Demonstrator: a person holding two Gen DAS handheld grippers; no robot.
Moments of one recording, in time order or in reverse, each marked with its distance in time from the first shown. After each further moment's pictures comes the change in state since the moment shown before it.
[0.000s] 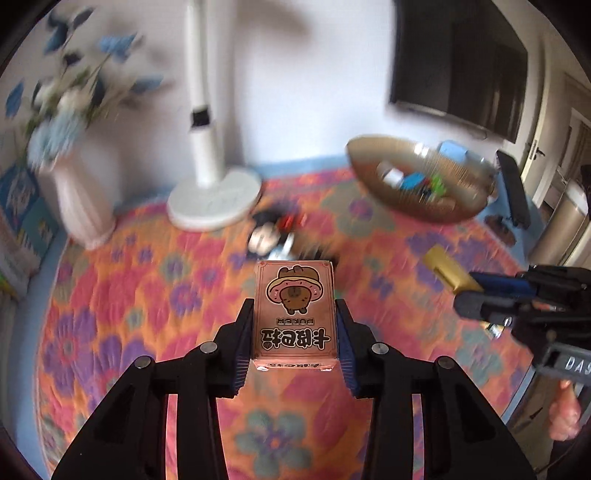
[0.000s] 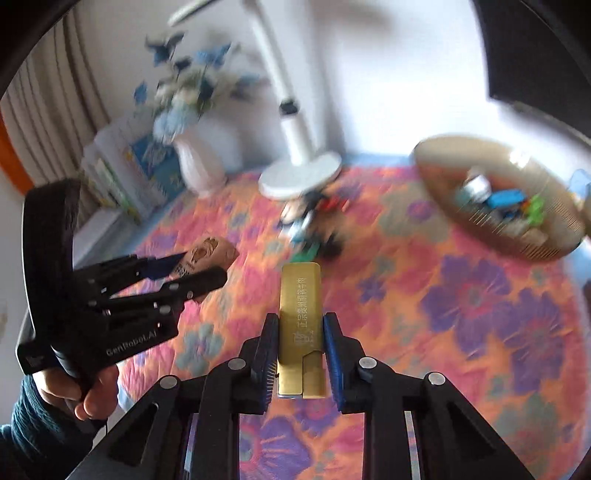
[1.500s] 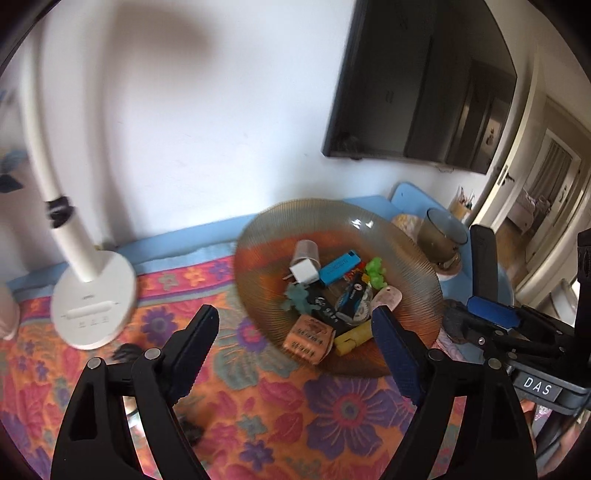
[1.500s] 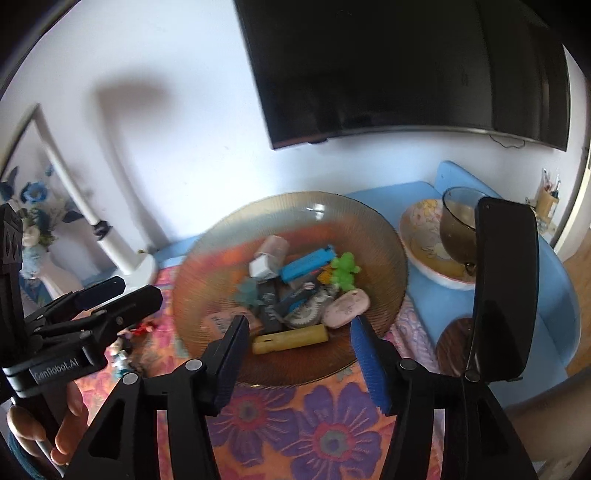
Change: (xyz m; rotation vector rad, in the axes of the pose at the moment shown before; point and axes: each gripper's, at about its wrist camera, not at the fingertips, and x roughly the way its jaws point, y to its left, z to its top) left arm 0.074 -0.082 0.135 -0.039 -0.013 -0.194; right arm -0.047 -0.175 0.088 0.288 -0.082 -0.346
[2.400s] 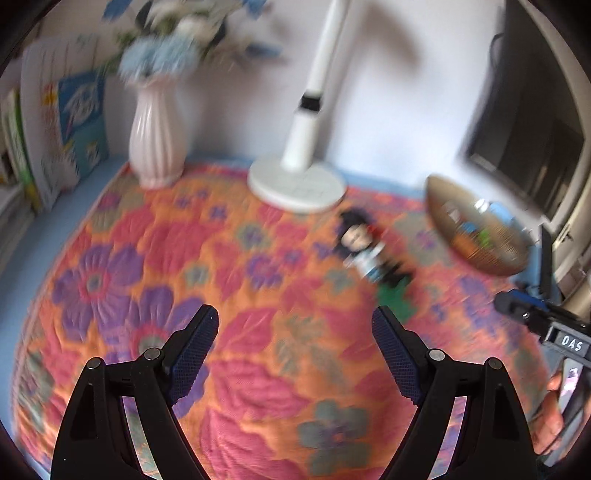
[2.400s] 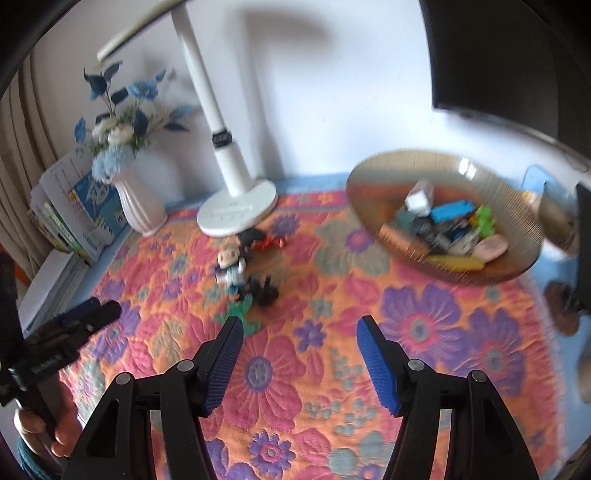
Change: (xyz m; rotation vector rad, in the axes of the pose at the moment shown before) left arm -0.100 0.164 -0.183 -0.292 -0.037 0.264; right arm 0.009 0.142 -0.105 -0.184 0.067 0.167
